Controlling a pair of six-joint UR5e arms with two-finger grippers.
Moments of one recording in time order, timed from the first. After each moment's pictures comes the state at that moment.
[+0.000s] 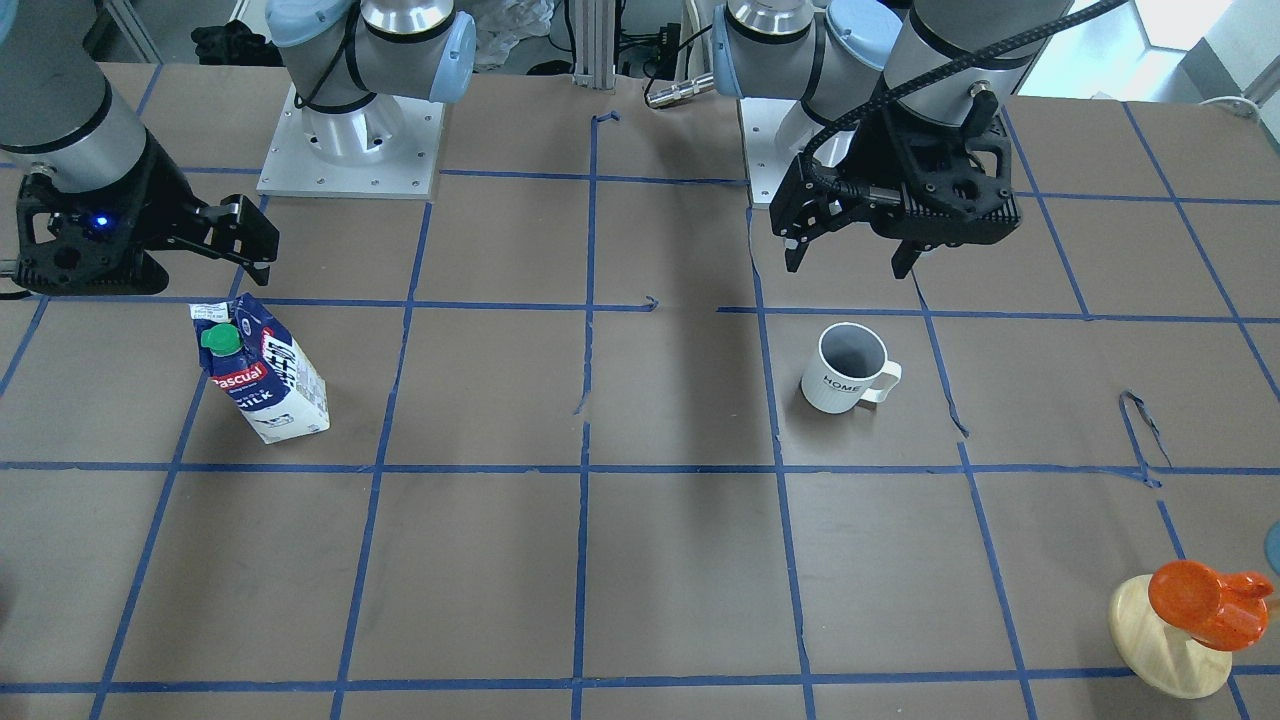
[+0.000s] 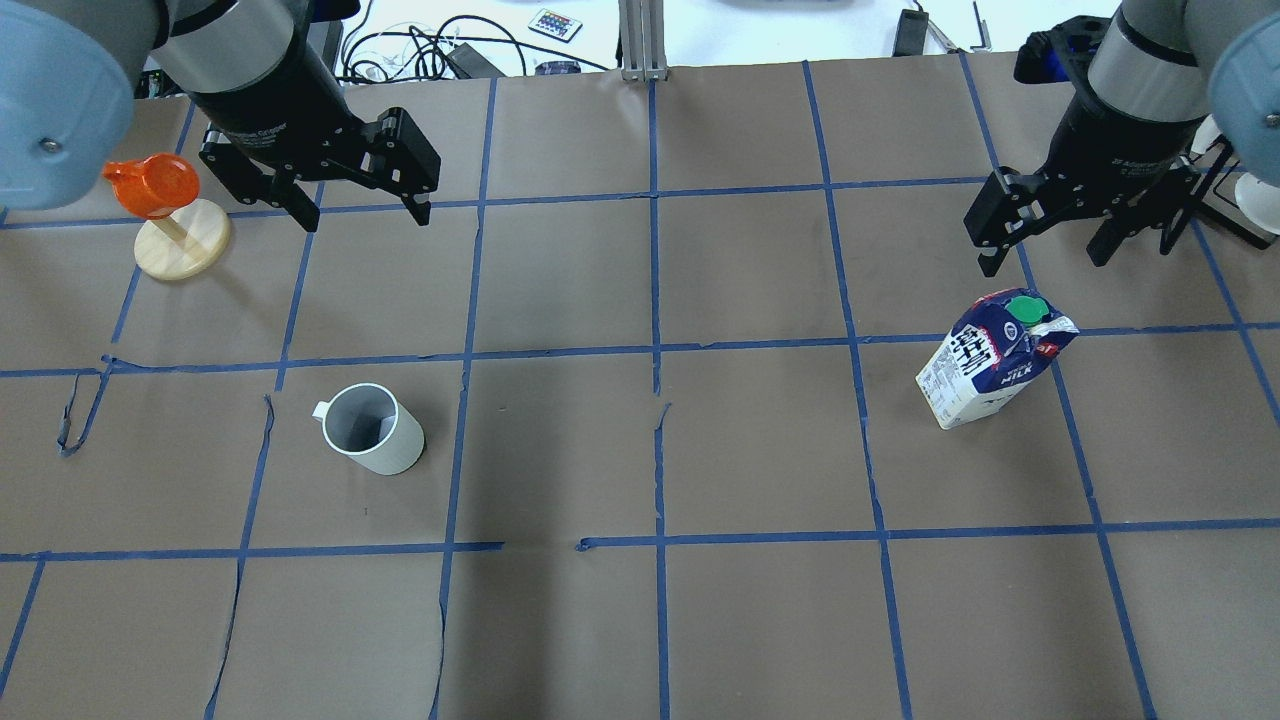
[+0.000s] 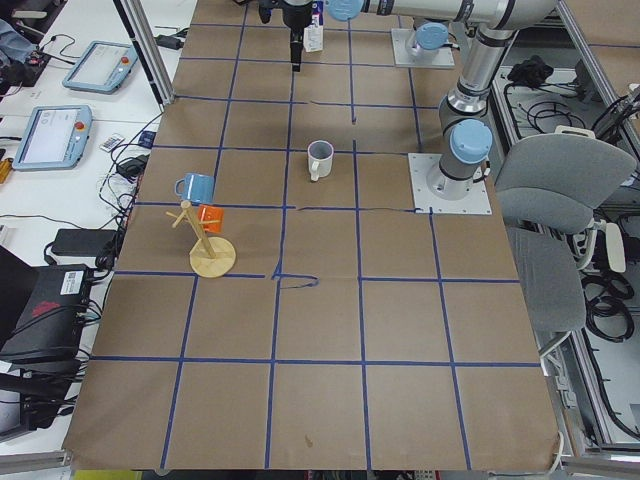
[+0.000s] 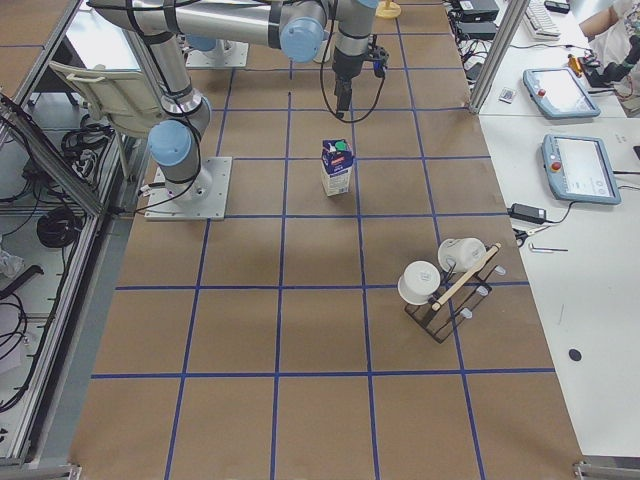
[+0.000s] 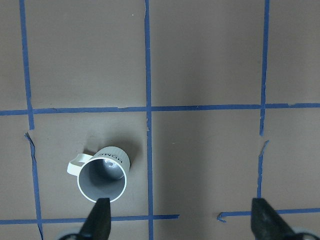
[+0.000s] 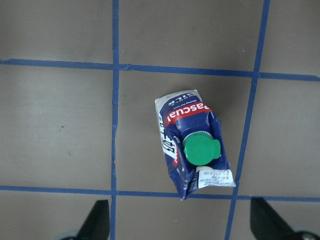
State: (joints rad) left arm -1.60 -1.60 -1.50 -1.57 1.53 -0.02; right arm 1.39 -1.55 1.65 -1.58 -1.62 -0.26
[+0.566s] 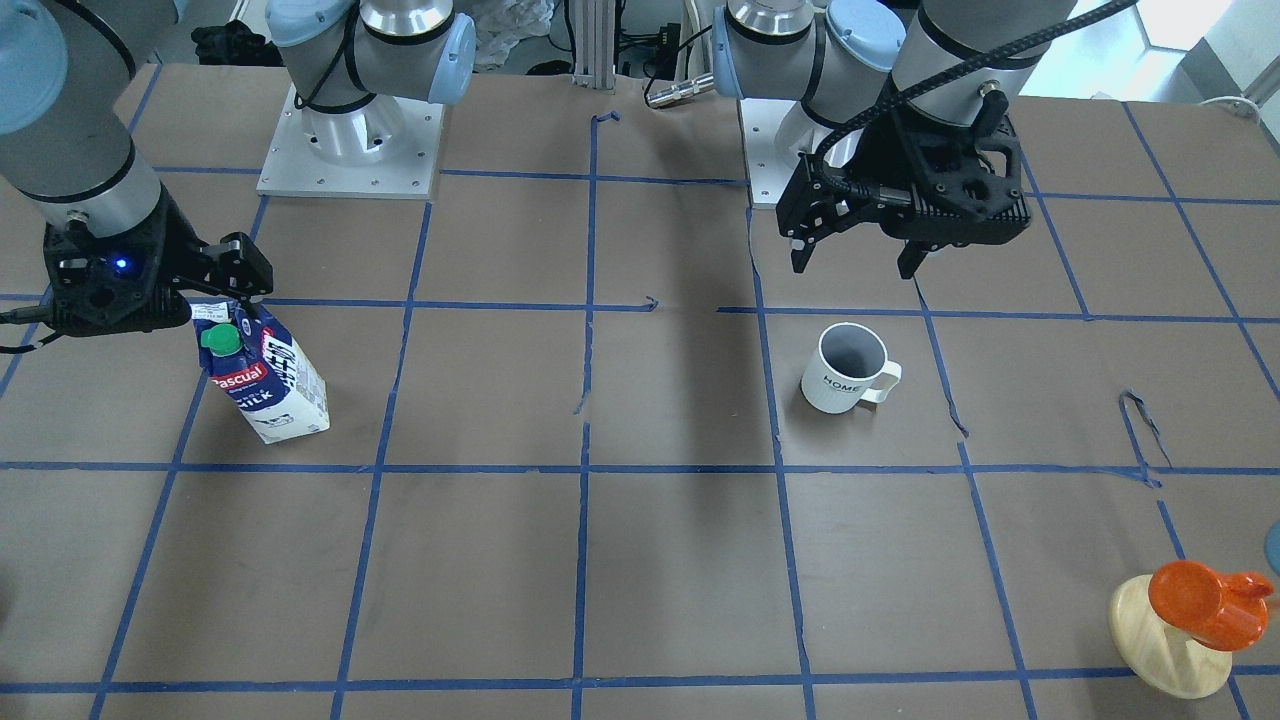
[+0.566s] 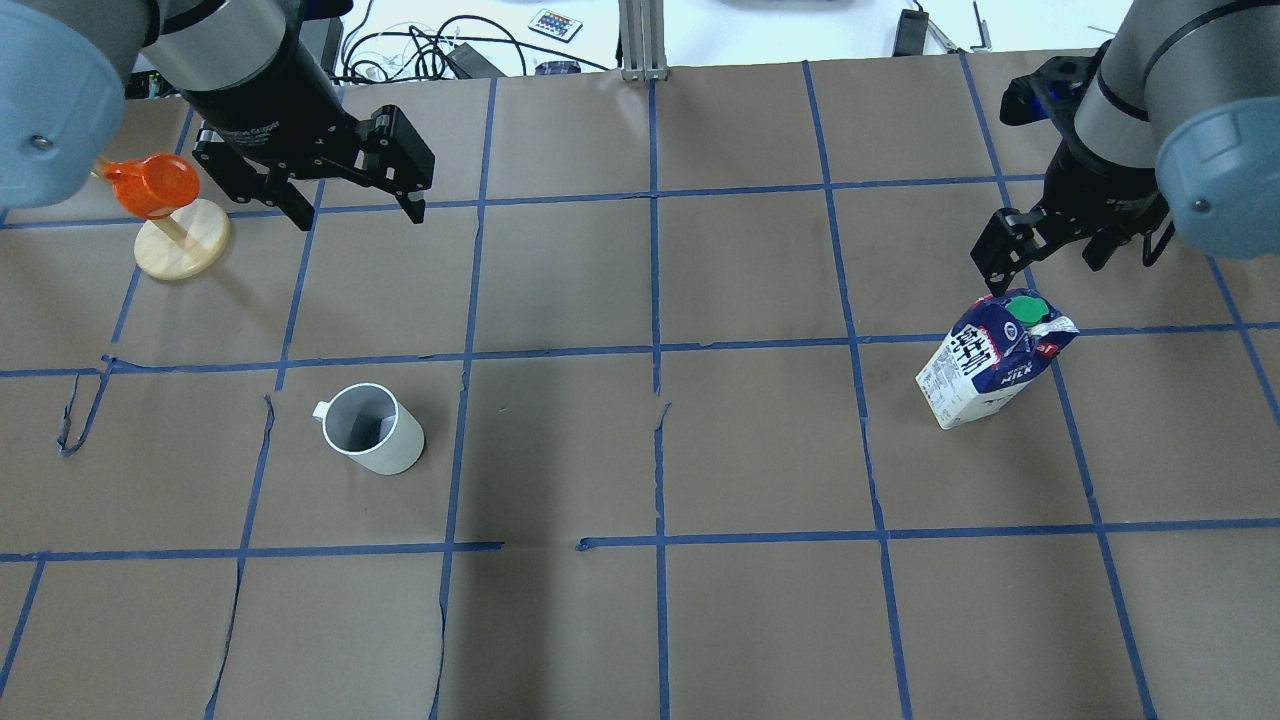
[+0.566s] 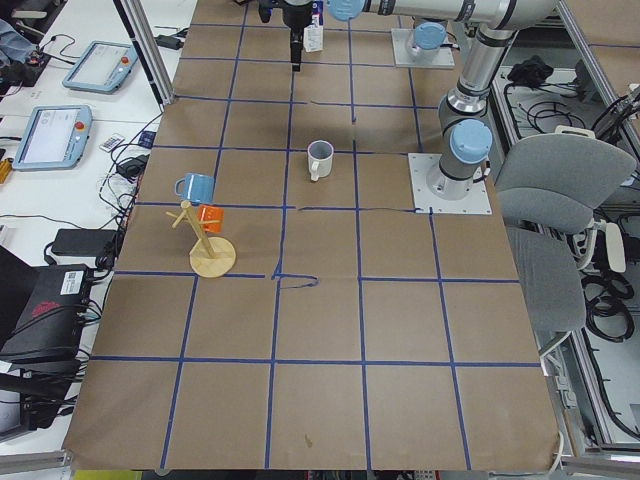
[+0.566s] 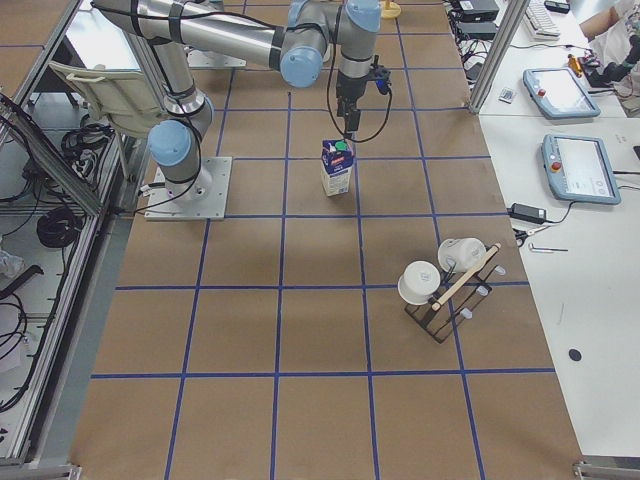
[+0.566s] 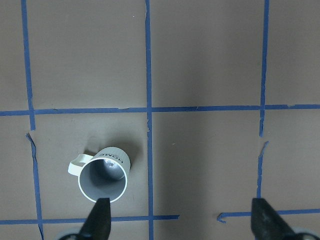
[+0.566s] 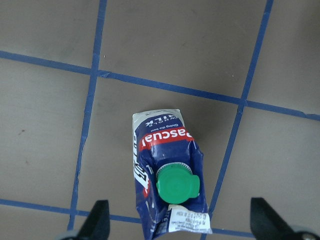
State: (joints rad) left arm -1.58 -1.60 -1.50 -1.58 1.53 -0.02; right arm 1.39 -1.54 1.78 -1.79 -1.67 -0.41
